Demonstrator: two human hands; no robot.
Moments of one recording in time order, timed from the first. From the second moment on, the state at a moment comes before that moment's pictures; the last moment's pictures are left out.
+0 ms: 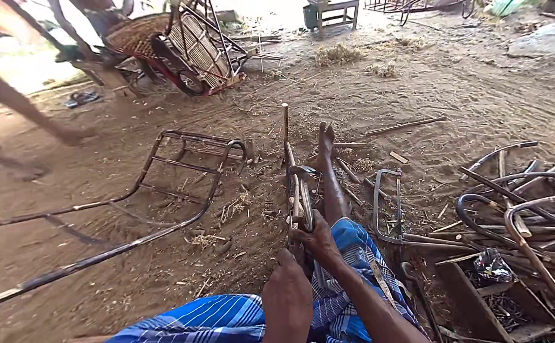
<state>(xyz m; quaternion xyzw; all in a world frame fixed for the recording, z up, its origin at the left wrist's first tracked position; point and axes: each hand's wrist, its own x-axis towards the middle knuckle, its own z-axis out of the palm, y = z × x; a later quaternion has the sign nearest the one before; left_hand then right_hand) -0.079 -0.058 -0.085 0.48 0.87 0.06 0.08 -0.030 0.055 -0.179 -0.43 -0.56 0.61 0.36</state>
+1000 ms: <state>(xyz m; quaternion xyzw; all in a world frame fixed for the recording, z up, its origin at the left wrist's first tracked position) -0.091 -0.067 -0.099 0.49 0.86 0.10 0.07 -0.040 0.057 -0.183 -0.44 -0.49 0.64 0.40</state>
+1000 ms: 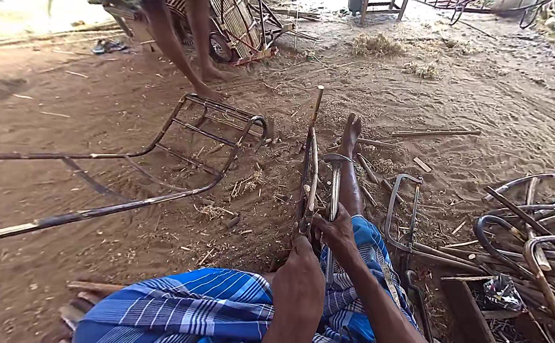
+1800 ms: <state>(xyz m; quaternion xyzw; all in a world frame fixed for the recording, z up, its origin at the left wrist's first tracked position) -0.087 -0.059 -0.094 0.47 0.88 0.04 0.08 0.040 0.026 -0.143 -0.47 -0.61 0.56 0.31</state>
